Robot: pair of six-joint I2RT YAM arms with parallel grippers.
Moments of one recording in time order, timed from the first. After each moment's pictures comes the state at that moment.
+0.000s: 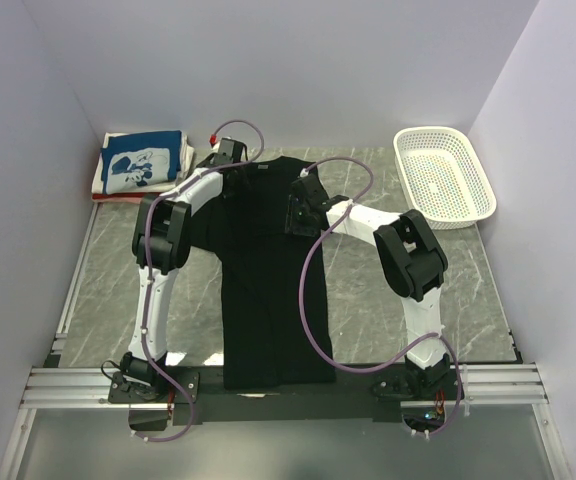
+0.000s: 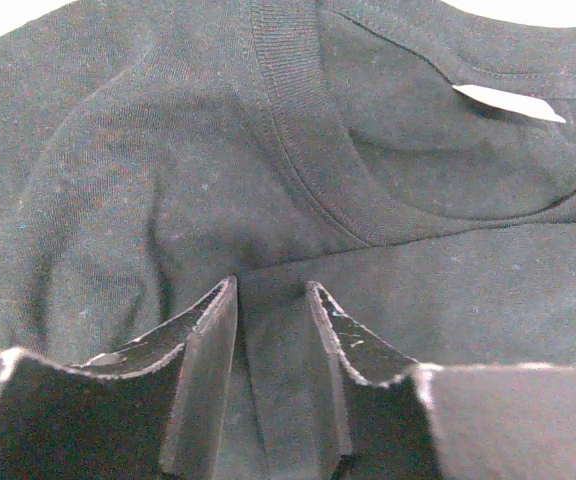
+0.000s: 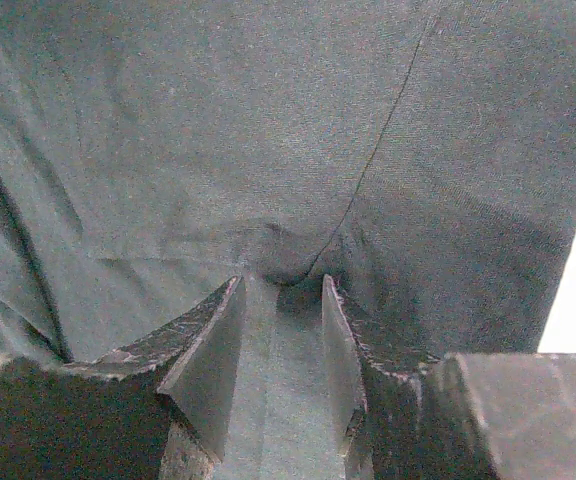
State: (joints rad) left arm -0.30 2.37 1.91 -0.39 -0.18 -0.57; right arm 0.56 2.08 1.45 -0.26 0.00 0.59
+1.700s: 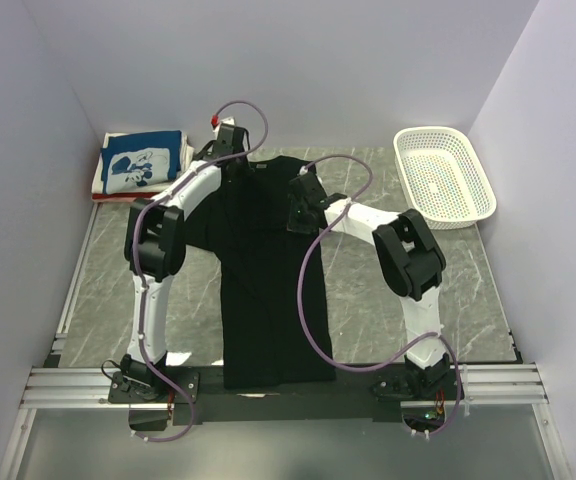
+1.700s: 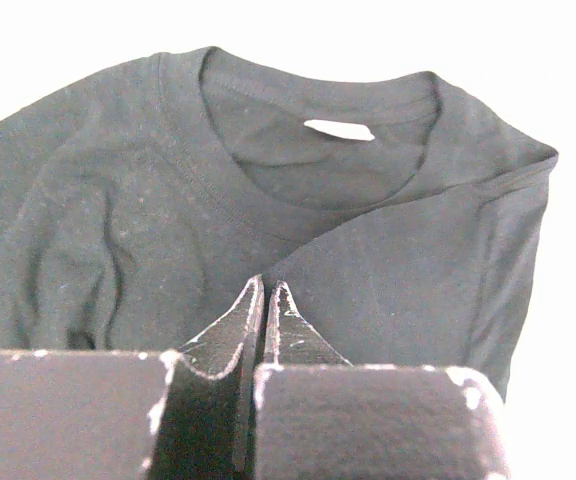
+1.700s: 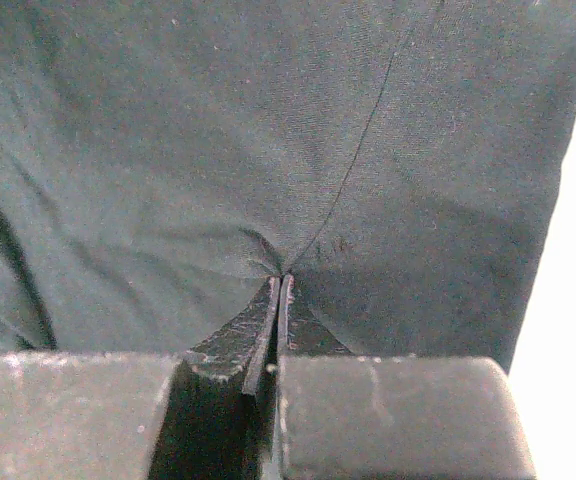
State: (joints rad) left arm -0.33 2.25 1.92 -0.38 -0.18 -0.54; right arm 0.57 2.10 1.48 -0.28 0.04 0.60
